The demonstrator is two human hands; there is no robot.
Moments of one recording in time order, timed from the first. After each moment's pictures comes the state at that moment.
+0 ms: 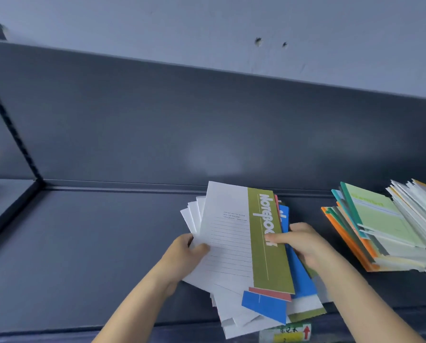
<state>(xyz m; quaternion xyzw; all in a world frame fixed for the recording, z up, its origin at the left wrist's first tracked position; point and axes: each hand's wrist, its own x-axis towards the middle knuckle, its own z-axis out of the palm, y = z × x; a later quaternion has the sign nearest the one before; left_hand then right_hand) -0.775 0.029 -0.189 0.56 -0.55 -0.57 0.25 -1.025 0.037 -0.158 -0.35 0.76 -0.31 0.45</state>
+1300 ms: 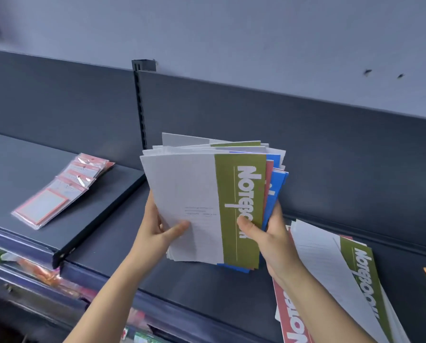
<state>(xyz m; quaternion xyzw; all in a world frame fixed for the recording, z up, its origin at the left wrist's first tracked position) -0.627 0.066 -0.148 0.50 -0.52 -0.36 0.60 -0.837 0.029 -0.128 -0.58 0.42 -0.50 0.50</state>
